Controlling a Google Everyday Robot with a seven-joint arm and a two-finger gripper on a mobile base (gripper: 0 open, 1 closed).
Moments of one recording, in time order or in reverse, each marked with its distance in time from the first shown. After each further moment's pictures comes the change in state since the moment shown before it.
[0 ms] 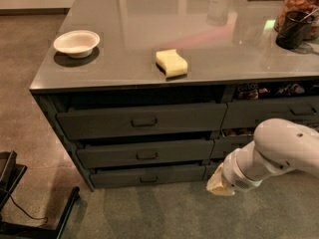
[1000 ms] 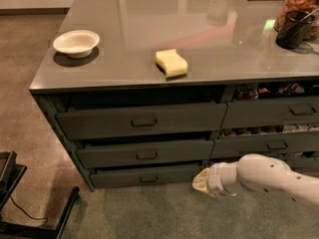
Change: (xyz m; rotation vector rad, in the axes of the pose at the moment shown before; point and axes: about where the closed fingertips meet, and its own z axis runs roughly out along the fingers) arm 0.005 -0.049 0.102 0.195 -0.148 -0.173
